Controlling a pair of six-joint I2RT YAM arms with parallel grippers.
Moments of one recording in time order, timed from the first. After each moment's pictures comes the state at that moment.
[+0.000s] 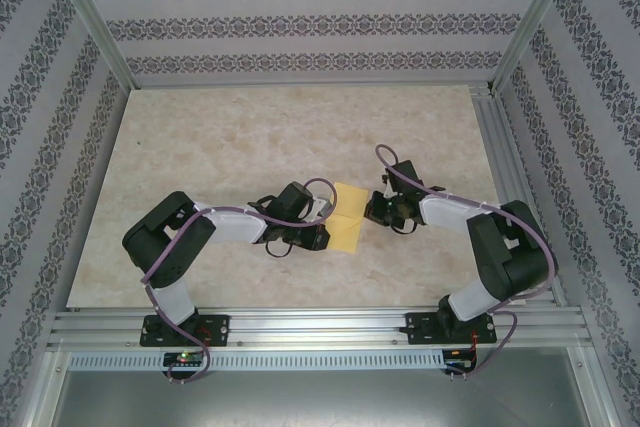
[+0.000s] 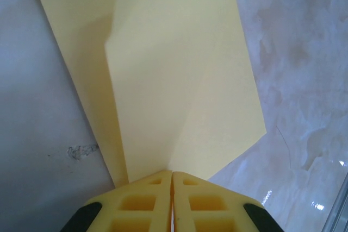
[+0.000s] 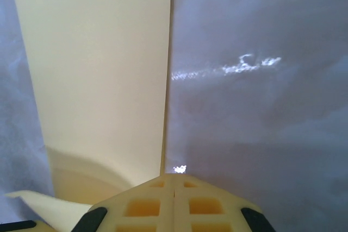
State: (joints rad) left arm -0.78 1.76 0.80 0.00 0.46 -0.47; right arm 0.37 1.54 0.69 -0.23 -0.32 0.66
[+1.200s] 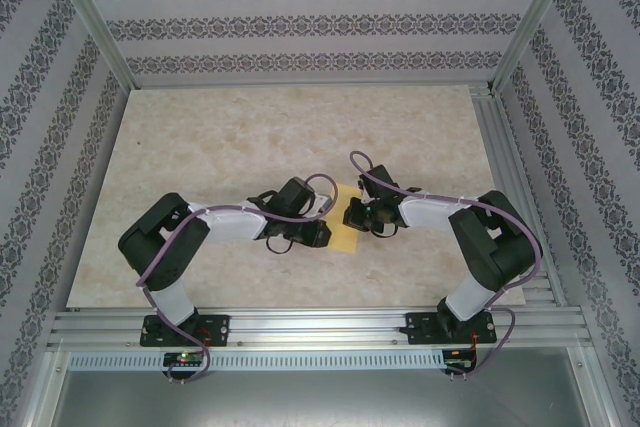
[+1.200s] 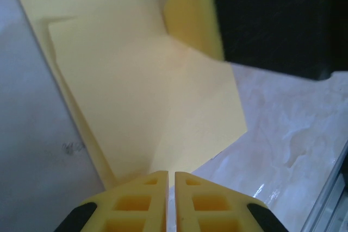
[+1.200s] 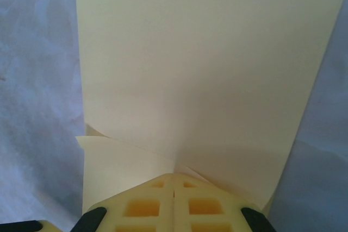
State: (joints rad) left arm -0.78 1.74 0.86 -0.10 0.47 -0.47; right arm 0.53 1.64 0.74 -0.18 -0.33 0.73
